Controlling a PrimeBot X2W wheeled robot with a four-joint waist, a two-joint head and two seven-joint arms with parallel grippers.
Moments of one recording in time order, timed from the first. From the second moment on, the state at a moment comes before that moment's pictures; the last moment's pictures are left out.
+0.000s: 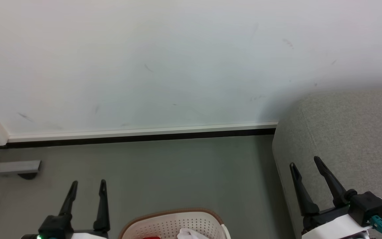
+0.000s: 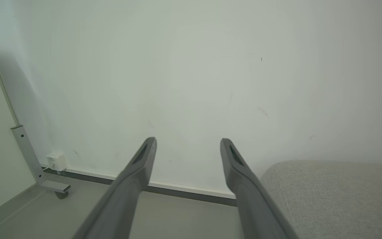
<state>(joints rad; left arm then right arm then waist) -0.02 0.05 0.03 0.15 -0.04 0.01 -0.26 -0.17 -0.16 0.25 0.22 0.34 0.13 -0.26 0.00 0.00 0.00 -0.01</state>
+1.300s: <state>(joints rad) -0.31 0.05 -0.09 0.61 -0.16 -0.08 -0.26 -0.35 -0.18 0.22 0.08 0.37 0.13 -0.26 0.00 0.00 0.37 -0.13</state>
